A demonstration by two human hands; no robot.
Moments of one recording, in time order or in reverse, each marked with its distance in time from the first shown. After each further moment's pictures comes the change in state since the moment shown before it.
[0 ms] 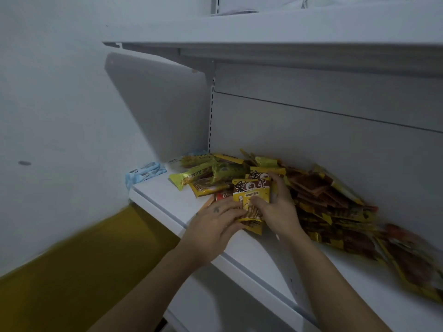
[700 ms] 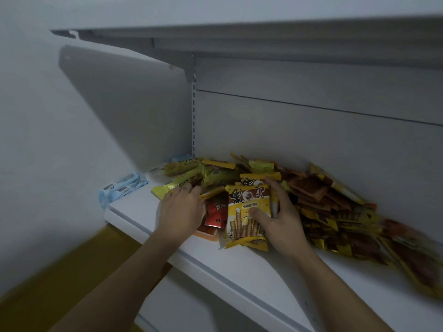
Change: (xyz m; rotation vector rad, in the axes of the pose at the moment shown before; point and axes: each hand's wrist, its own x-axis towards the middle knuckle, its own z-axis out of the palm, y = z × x) left_hand 0.057 -0.077 -0.003 0.423 -0.147 -0.368; right_hand 0.008 0.013 0.001 0.018 0.042 -0.019
